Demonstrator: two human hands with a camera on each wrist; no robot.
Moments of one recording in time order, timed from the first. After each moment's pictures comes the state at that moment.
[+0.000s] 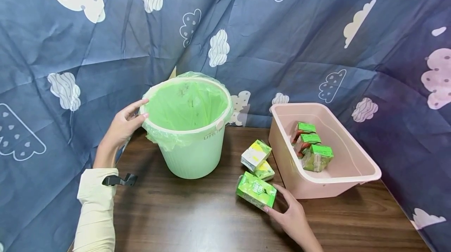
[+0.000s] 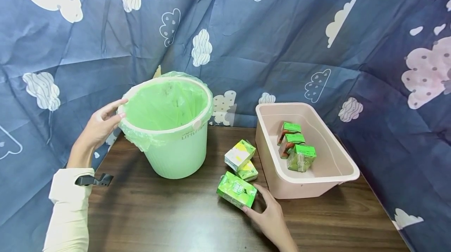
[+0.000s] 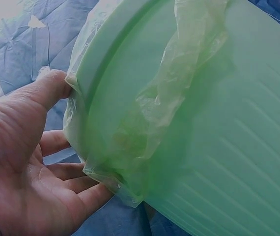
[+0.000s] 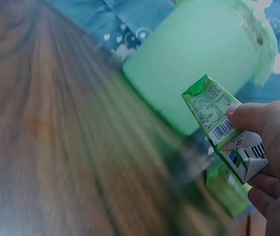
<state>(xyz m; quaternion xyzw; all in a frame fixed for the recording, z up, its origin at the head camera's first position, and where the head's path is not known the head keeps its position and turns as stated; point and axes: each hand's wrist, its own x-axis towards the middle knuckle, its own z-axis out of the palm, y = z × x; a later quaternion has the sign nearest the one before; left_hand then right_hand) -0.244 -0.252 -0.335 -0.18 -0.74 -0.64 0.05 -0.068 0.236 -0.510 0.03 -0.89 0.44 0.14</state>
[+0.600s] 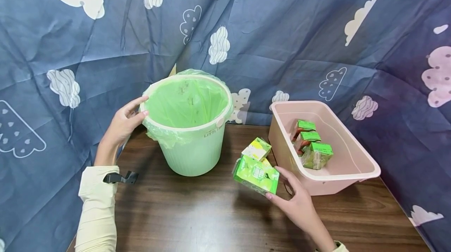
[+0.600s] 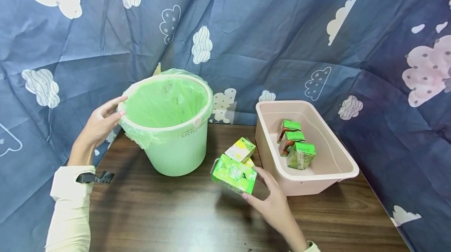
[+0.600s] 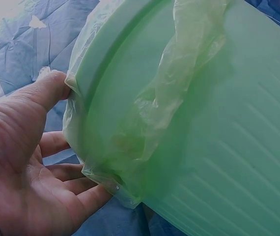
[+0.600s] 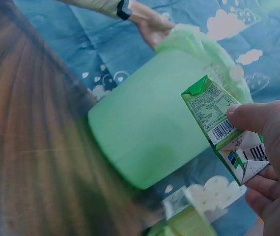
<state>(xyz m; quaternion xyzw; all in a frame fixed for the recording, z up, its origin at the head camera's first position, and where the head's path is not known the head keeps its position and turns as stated) -0.246 -0.249 -0.338 -0.19 -0.72 -0.67 0.06 -0.071 0.231 -0.439 0.11 -0.85 0.49 0.15</state>
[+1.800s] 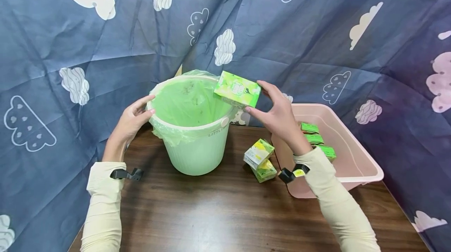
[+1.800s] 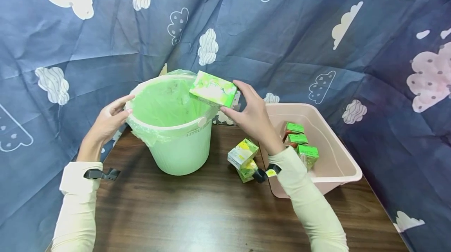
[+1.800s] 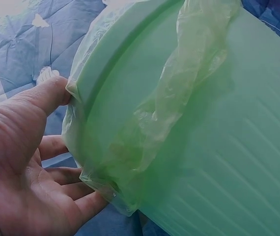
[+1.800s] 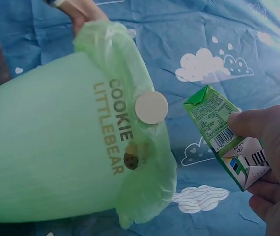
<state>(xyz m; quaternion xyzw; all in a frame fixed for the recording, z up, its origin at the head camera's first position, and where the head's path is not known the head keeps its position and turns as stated) -0.246 -0.250 -0.338 -0.18 -0.71 -0.67 0.06 -0.214 0.171 -0.278 0.26 -0.85 0.38 0.27</state>
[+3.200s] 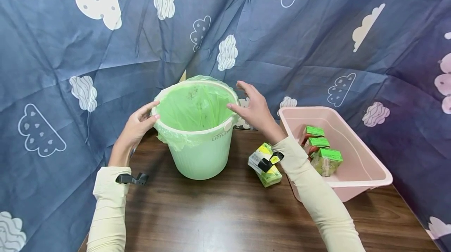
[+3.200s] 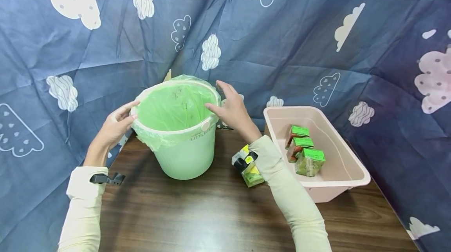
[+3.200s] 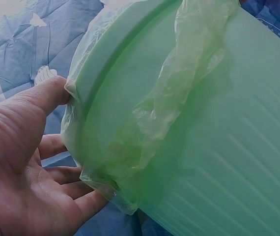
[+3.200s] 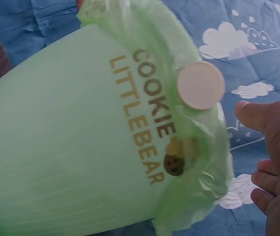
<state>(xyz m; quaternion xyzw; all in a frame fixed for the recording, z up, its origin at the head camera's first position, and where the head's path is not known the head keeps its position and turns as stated) -0.249 -0.249 -0.342 -0.17 -0.72 -0.68 0.05 -0.266 0.129 -0.291 0.25 -0.85 0.41 0.21</state>
